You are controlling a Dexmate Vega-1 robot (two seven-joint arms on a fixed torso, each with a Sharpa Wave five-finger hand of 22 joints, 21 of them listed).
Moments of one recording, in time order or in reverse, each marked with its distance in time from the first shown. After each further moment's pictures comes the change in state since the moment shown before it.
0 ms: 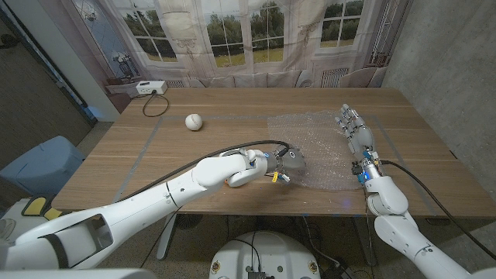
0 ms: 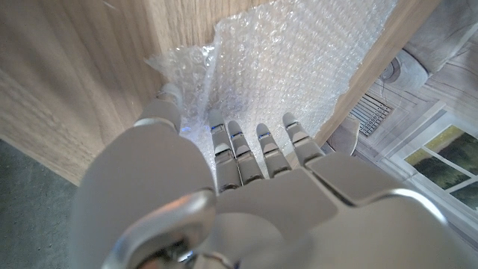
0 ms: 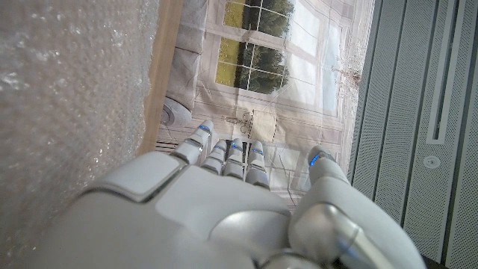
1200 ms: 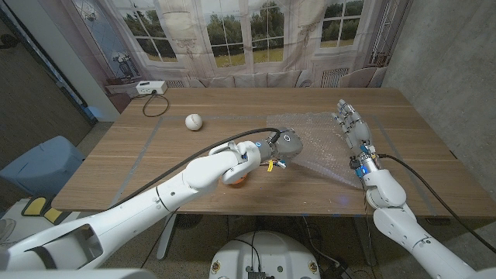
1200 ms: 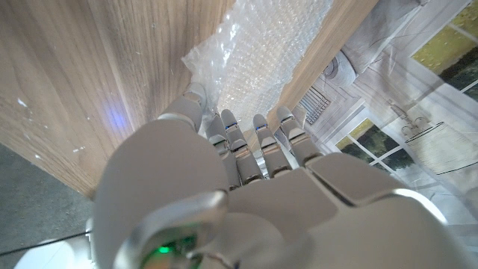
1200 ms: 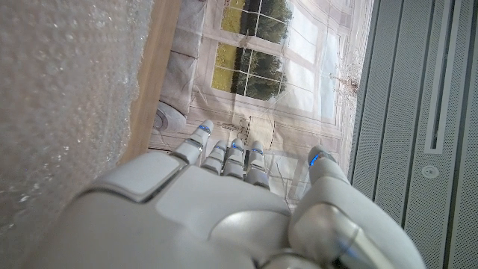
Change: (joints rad) left arm 0.082 0.021 -0.129 -0.141 -0.038 0.131 0.007; left_hand 0.096 0.083 0.049 0.017 0.005 0.251 0.019 0.135 0.026 0.123 -0.009 0.006 0.015 0.095 0.000 -0.010 0.000 0.069 -0.034 0.030 0.005; right arm 0.056 -0.017 -0.012 -0.007 -0.017 -0.047 0.004; right_hand 0.000 0.000 0.000 0.000 0.007 0.000 0.000 0.000 0.000 0.000 0.000 0.000 0.000 0.000 0.000 0.000 0.000 0.000 0.000 0.000 0.000
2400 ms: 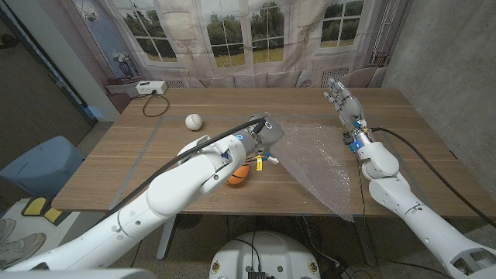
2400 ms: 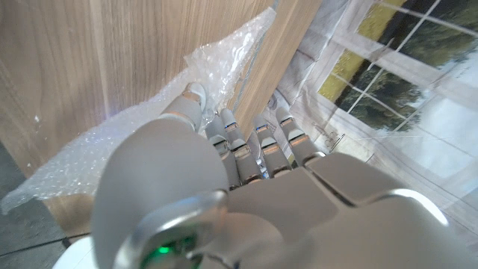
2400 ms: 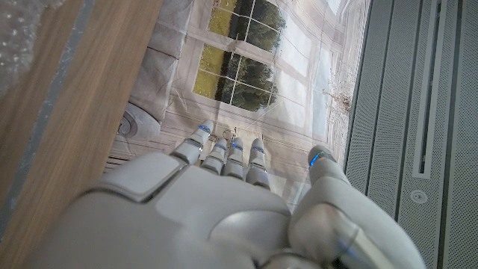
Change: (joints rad) left arm 0.241 0.044 -0.192 -0.393 0.303 0.087 -0.378; left_hand -0.005 -0.005 0.007 -0.007 0.007 0.003 0.005 0.018 0.000 0.017 -0.009 0.000 0.005 0.000 0.000 -0.006 0.000 -0.007 -0.015 0.000 0.000; right arm 0.184 -0.001 -0.047 0.045 -0.043 -0.094 0.018; right_hand 0.000 0.000 0.000 0.000 0.000 0.005 -0.005 0.000 0.000 0.009 -0.002 0.000 0.000 0.000 0.000 0.000 0.000 0.000 0.000 0.000 0.000
